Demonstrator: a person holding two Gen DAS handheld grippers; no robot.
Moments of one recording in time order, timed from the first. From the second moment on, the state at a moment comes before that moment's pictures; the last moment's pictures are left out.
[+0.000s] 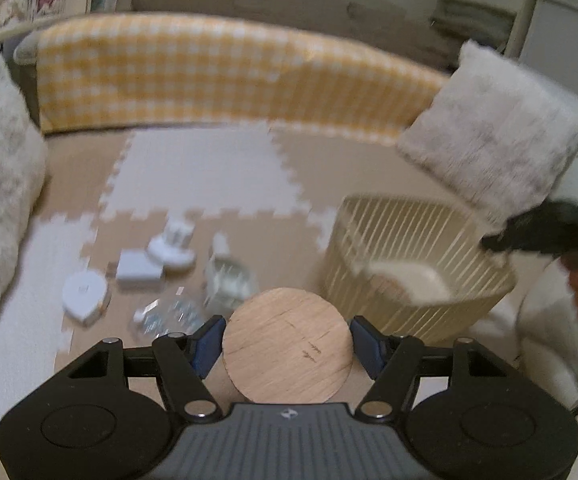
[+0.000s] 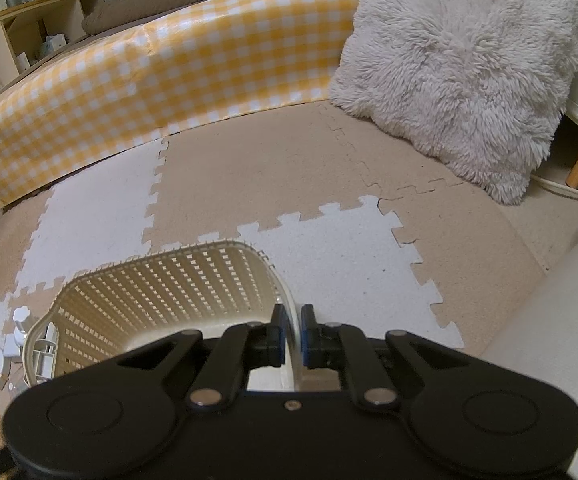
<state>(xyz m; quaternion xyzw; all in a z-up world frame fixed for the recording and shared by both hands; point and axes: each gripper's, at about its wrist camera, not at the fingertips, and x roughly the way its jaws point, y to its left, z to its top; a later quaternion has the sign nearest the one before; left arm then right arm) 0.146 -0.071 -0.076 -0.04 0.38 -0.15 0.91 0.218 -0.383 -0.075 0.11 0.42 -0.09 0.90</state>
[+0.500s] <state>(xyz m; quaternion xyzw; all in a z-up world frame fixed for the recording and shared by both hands) 0.185 -0.151 -0.052 0.01 0.34 -0.23 0.91 0.218 -0.383 -0.076 0.11 0.42 -0.09 0.90</state>
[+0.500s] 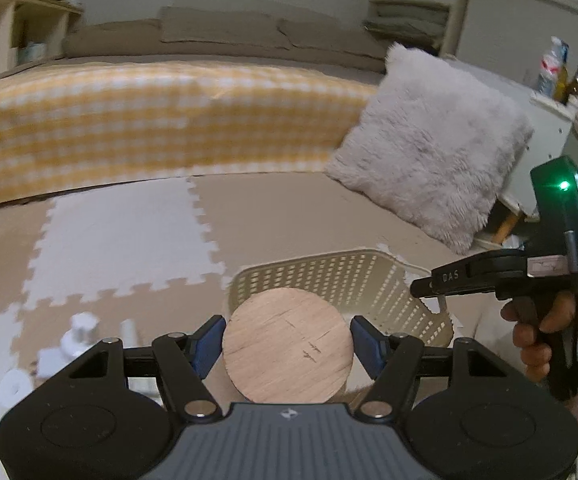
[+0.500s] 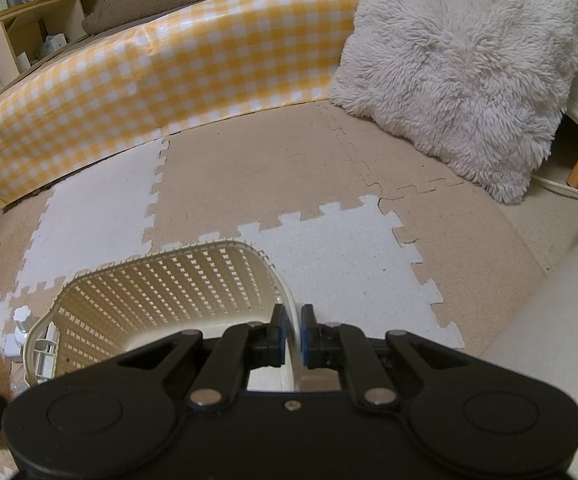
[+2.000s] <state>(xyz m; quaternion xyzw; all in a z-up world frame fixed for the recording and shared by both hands) 0.298 -0.236 -0.146 -0.17 0.54 -0.19 0.80 0.216 -0.391 -0.076 0.15 0.42 -0.07 0.89</state>
